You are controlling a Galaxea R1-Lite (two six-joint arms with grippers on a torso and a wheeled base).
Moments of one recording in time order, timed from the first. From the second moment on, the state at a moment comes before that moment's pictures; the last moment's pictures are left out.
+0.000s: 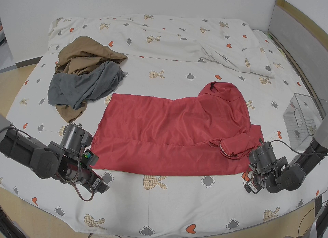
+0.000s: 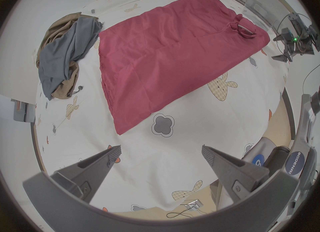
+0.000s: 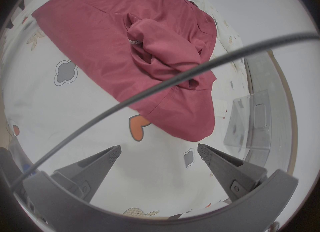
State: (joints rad) left arm -0.34 1.83 -0.75 -0.03 0.15 0.28; right arm 0.45 1.92 -0.55 -0.35 -0.59 -0.23
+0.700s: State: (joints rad) left arm -0.34 1.86 -0.70 -0.13 0.14 0.28; right arm 0.40 2.00 -0.68 -0.35 -0.66 -0.30
